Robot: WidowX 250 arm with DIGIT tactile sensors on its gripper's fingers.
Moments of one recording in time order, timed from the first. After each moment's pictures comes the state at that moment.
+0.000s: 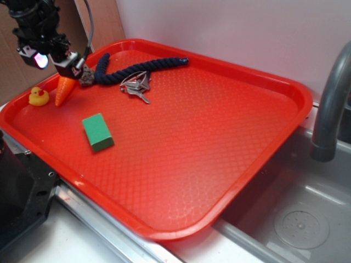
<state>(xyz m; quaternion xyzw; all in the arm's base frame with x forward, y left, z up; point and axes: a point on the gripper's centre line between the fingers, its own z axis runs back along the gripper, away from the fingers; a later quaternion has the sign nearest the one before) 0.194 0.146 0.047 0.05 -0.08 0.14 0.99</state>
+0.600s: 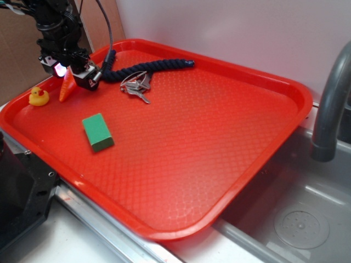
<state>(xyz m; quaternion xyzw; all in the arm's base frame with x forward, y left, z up) 0.218 0.152 0.021 0.05 -0.06 0.11 0.99</state>
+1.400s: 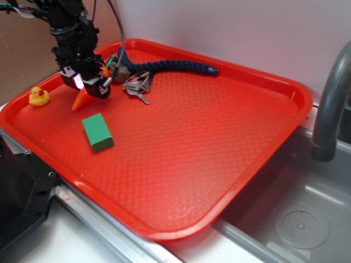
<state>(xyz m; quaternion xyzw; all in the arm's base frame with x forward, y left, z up) 0.212 0.076 0.027 -0.01 -0.01 0.06 1.00</state>
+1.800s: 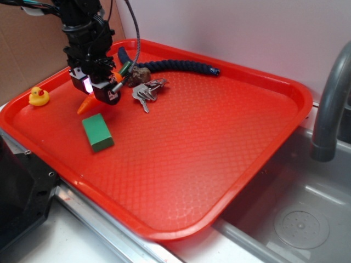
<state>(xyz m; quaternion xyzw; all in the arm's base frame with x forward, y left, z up) 0.211 0.052 0.036 -0.01 0.00 0.04 1.00</state>
